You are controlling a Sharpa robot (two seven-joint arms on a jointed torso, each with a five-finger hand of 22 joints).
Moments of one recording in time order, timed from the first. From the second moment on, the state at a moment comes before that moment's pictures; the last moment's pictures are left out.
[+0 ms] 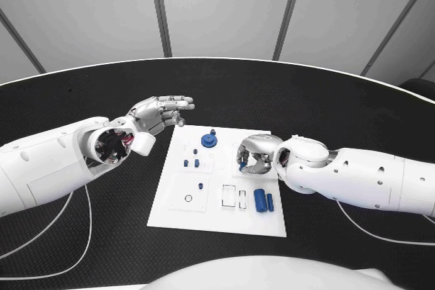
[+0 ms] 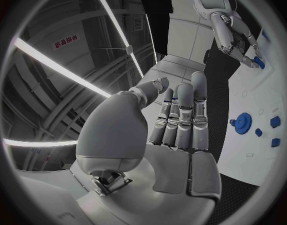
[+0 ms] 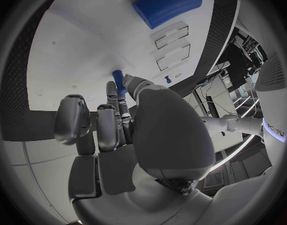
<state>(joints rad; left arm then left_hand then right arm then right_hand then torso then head) 1.22 -0.78 -0.08 1.34 0.14 0.12 0.16 1.31 -0.15 0.60 -0.09 0.15 0.92 0.19 0.25 0.35 1.03 0.12 0.32 0.13 1.08 0.04 1.25 0.31 0.17 1.06 0.12 0.96 0.47 1.10 -0.75 -0.11 1.51 -1.59 -0.20 -0.23 1.46 -0.22 0.48 0.22 0.14 0.98 0.13 0.24 0.36 1.16 0.06 0.20 0.22 1.47 -0.01 1.38 1.21 0.08 1.47 0.09 1.21 1.31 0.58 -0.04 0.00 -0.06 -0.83</state>
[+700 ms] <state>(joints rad) 1.22 -0.78 -0.08 1.33 0.14 0.12 0.16 1.31 -0.15 0.60 -0.09 0.15 0.92 0.19 0.25 0.35 1.03 0.12 0.32 0.13 1.08 0.04 1.25 0.31 0.17 1.06 0.12 0.96 0.47 1.09 -0.76 -0.11 1.54 -1.59 -0.31 -0.21 1.43 -0.19 0.55 0.15 0.13 1.07 0.10 0.29 0.38 1.26 0.04 0.20 0.21 1.47 -0.04 1.38 1.22 0.08 1.46 0.06 1.24 1.31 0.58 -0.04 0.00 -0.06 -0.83</state>
